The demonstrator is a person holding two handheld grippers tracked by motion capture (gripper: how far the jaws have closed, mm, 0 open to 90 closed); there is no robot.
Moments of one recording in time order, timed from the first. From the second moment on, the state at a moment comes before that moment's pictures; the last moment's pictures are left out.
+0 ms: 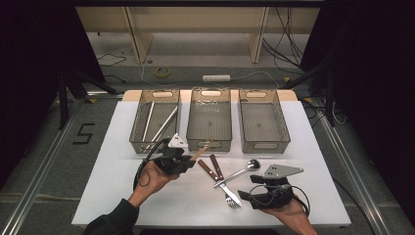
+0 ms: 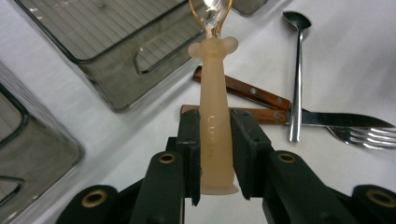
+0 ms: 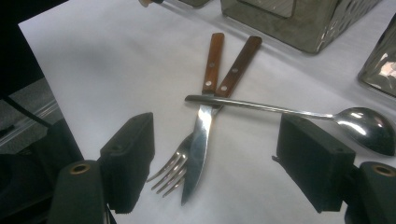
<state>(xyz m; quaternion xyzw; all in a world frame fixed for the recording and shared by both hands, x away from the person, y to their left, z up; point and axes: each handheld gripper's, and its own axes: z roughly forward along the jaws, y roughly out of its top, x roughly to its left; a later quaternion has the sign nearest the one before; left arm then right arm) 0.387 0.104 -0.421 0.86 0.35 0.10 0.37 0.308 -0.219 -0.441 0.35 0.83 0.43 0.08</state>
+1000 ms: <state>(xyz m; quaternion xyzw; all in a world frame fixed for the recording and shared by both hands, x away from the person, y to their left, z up) 0.451 0.100 -0.379 0.81 0.39 0.13 0.42 0.307 -0.220 -0.441 0.35 0.83 0.43 0.08</state>
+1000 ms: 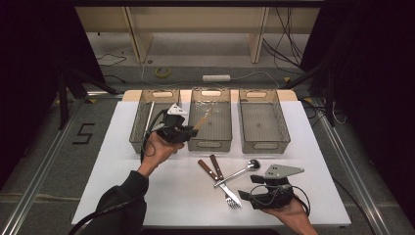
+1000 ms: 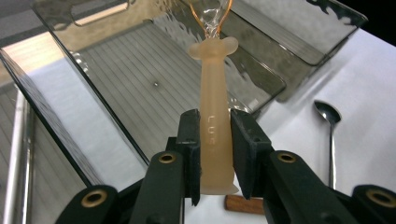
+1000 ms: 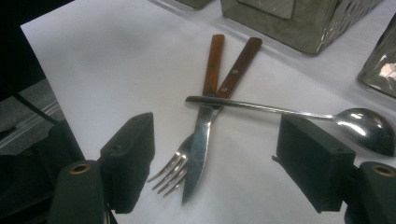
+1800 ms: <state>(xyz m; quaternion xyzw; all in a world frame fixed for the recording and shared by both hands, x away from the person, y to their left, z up) 0.496 0.088 -0.381 0.79 0.43 0.13 0.42 0.307 -0.220 -0.440 0.34 0.83 0.43 0.08</state>
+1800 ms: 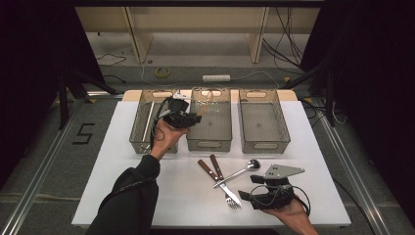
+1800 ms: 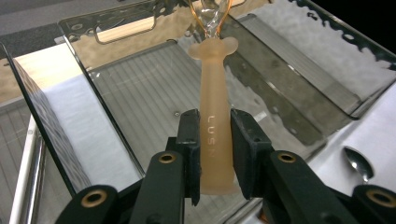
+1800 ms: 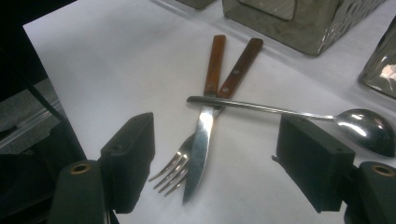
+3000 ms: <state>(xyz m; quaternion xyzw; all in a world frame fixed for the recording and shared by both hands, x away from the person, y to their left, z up) 0.525 0.077 -0.414 0.78 0.48 0.12 0.39 0.307 -0.221 -0.441 0.34 0.83 0.44 0.08</state>
